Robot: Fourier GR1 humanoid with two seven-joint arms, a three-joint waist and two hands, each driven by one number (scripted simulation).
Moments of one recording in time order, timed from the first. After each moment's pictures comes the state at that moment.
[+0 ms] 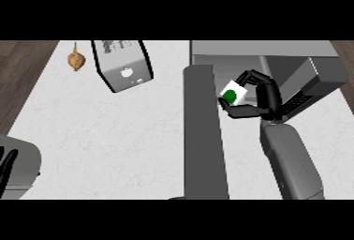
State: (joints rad) left arm 0.40 0.03 0.32 -2.09 0.37 -0.44 -0.10; right arm -0.55 -0.07 -0.13 -0.94 0.08 -0.11 -0.51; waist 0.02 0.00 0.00
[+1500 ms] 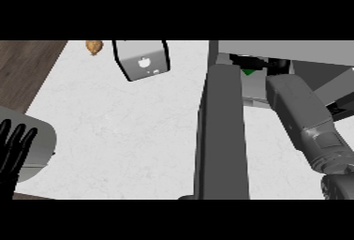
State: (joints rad) left arm 0.25 0.07 0.28 -2.03 0.35 -0.47 -0.07; right arm -1.10 -0.24 -0.31 -0.18 0.14 -0.48 -0.65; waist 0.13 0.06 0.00
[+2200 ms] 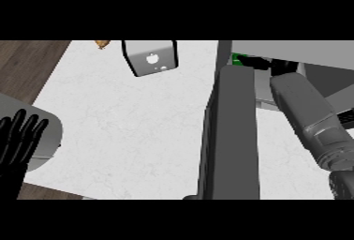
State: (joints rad) left arm 0.18 0.08 0.24 -2.03 0.27 -0.45 -0.05; right arm -1.14 -0.27 -0.23 -0.09 0.27 -0.76 -0.60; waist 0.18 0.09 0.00
